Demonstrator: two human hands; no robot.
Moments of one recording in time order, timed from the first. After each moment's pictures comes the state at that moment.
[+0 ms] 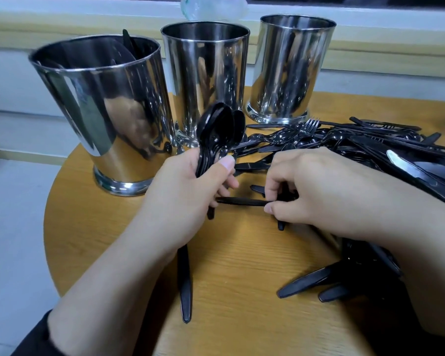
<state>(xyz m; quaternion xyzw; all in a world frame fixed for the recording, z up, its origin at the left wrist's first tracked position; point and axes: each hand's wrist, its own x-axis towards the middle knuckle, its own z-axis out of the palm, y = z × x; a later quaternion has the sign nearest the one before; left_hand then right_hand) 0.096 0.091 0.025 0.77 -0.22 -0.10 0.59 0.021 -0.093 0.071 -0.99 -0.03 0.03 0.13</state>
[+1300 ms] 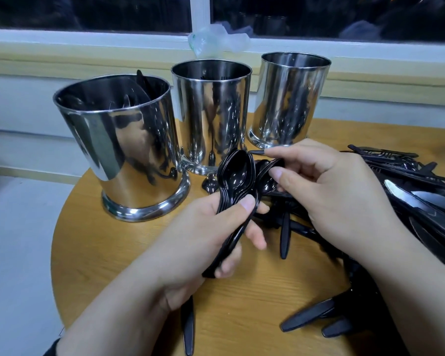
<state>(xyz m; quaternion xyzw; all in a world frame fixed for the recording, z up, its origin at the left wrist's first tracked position) 0.080 0.090 0.035 0.63 -0.20 -0.34 0.67 0.030 -0.095 0.061 -0.88 0.04 -0.25 0.40</state>
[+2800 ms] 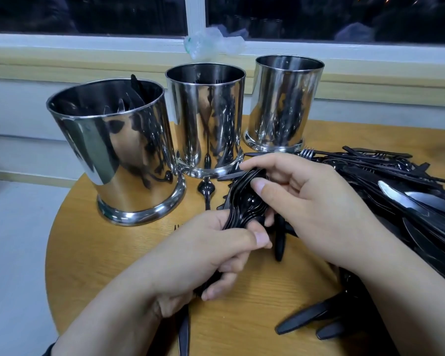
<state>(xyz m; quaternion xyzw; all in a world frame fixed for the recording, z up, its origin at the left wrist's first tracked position) 0.082 0.092 0.037 0.62 -0.26 -0.42 0.61 0.025 -0.083 0.066 -0.86 -0.02 -0.15 0.49</state>
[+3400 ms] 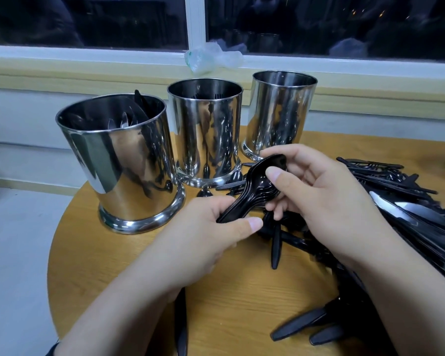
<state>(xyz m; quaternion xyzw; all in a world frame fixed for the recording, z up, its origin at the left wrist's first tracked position) 0.092 0.087 0.049 0.74 -0.25 -0.27 0.56 0.026 -0.096 0.073 -0.77 0.02 -0.18 0.61</state>
